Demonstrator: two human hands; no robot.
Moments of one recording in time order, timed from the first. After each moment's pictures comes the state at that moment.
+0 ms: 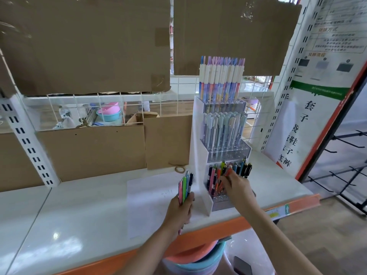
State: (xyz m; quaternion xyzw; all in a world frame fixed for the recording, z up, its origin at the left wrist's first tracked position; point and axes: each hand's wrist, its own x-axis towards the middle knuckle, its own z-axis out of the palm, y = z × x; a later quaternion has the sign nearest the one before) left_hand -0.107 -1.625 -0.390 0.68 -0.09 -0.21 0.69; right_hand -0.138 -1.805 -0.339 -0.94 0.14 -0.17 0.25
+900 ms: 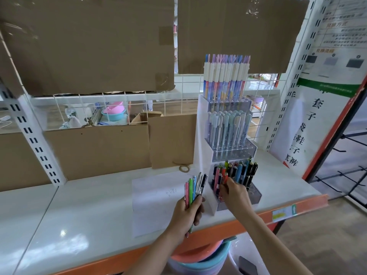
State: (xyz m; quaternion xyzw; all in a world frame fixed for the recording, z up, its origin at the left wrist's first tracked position) left_hand -0.121 -1.626 -0.385 0.64 -0.12 -0.21 0.73; right_hand -0.127 -1.797 -0.373 -0.94 0.15 -0.16 0.26
